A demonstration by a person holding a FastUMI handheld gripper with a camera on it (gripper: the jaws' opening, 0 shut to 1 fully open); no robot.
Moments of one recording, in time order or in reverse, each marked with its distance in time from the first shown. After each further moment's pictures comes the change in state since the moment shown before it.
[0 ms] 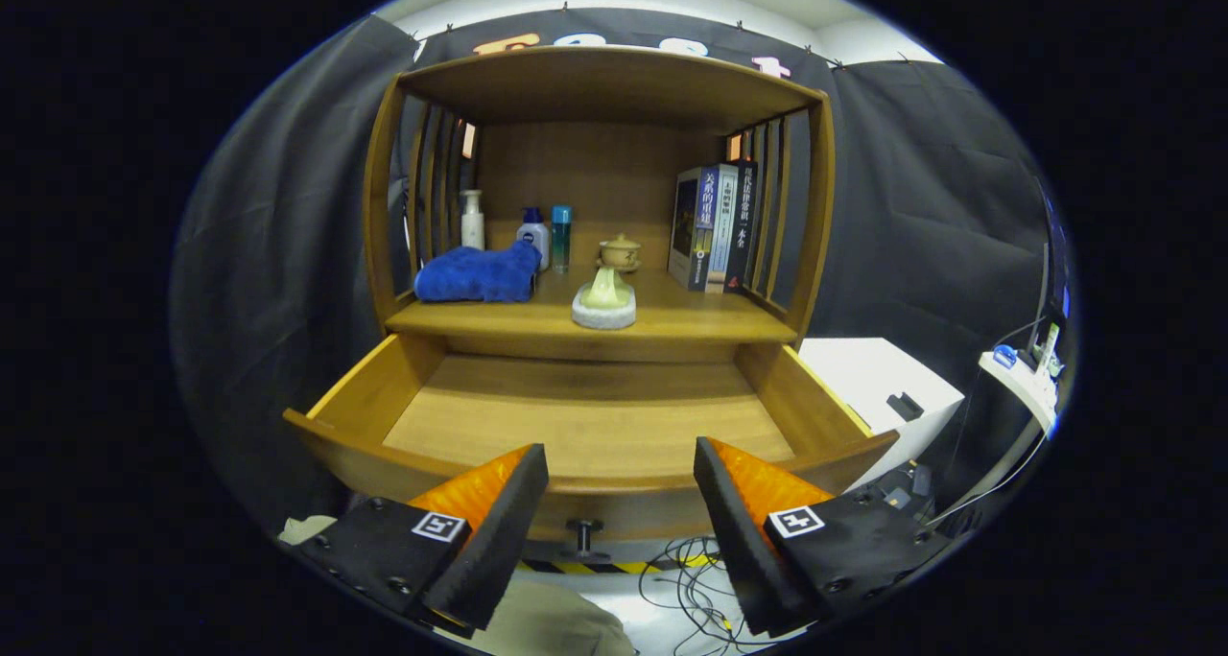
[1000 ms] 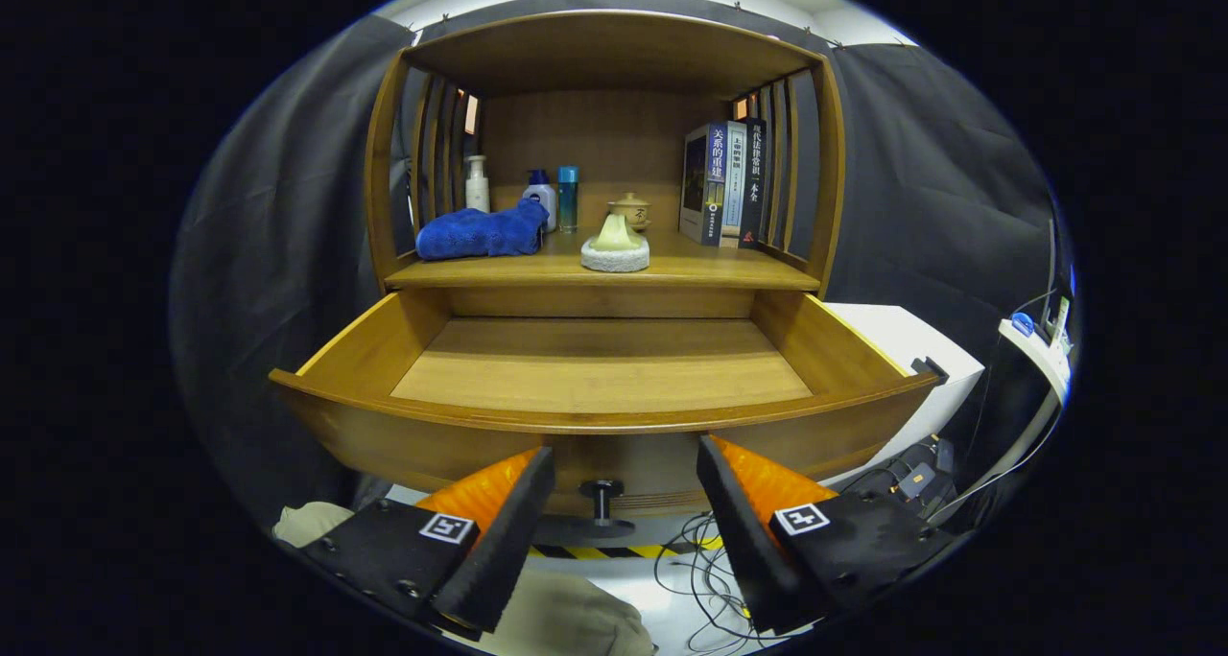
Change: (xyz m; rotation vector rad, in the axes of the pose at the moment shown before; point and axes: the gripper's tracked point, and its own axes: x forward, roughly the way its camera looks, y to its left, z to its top) arm 0.021 0.005 -0.036 0.009 0.056 0.002
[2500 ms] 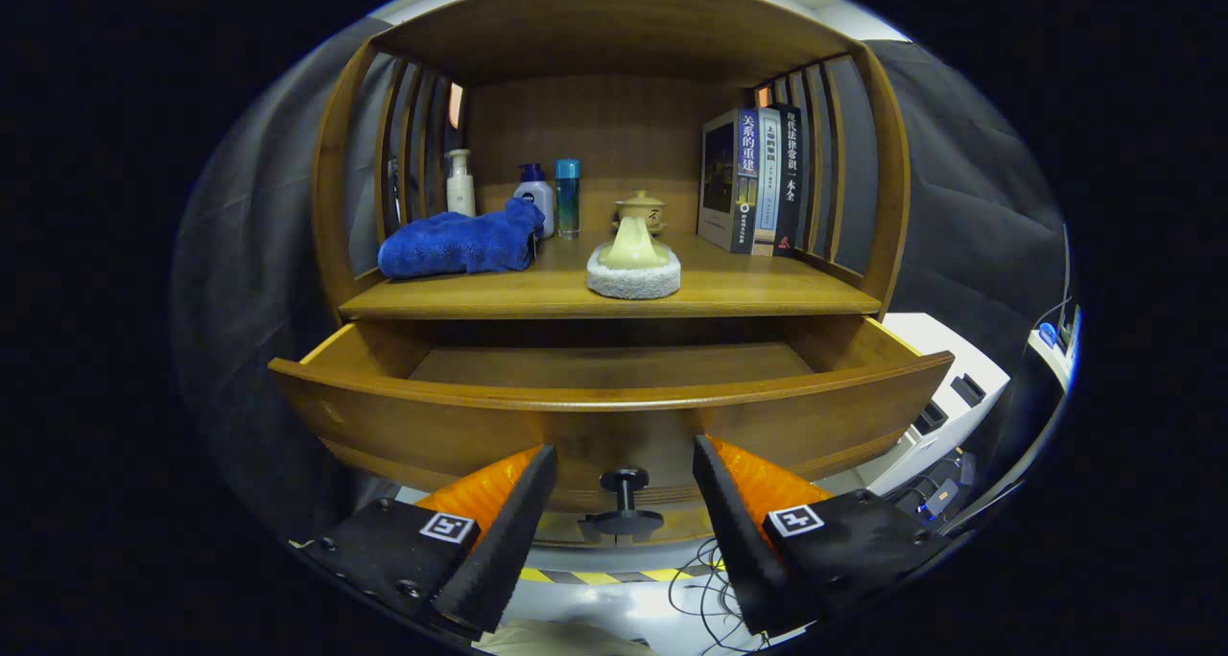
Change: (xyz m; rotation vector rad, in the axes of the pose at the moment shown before) arm 0.105 0.014 0.037 0.016 0.002 0.013
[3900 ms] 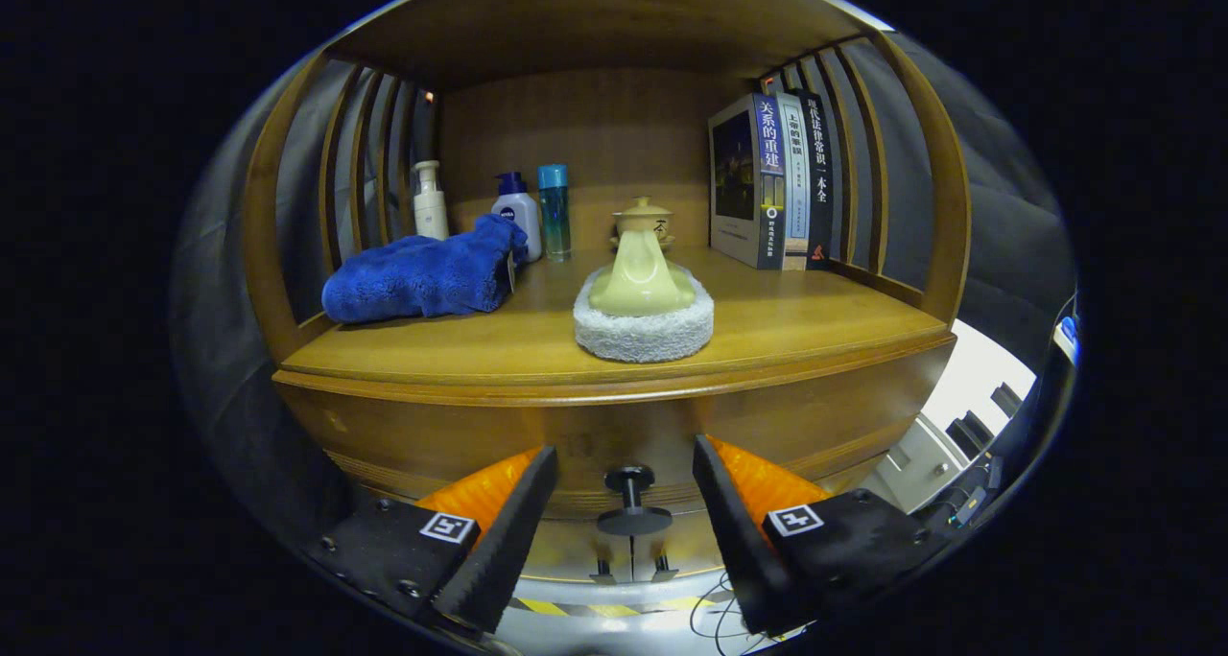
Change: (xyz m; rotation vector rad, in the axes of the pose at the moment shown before) arm 0.088 -0.001 0.036 0.047 -0.058 0.028
